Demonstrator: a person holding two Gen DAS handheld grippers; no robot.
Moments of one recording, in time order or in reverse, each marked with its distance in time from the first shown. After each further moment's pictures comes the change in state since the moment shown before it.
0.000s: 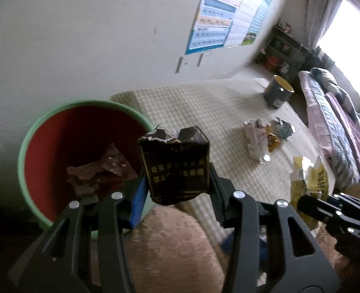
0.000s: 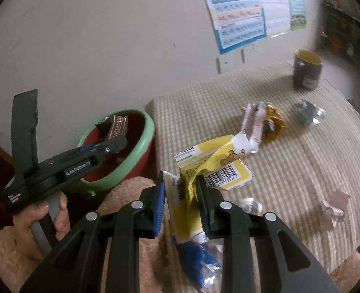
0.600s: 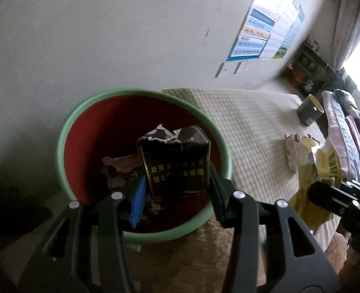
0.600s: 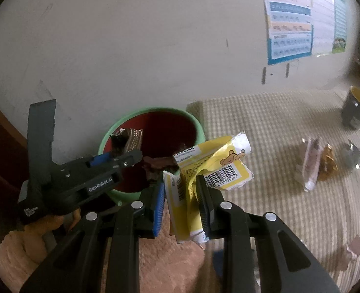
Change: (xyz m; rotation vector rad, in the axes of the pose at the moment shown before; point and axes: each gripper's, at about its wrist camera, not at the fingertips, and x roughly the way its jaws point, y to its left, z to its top) left arm -0.004 0.074 -0.006 -0.135 -0.009 0.094; right arm 0.050 0.081 0.034 -0.182 0.043 0.089
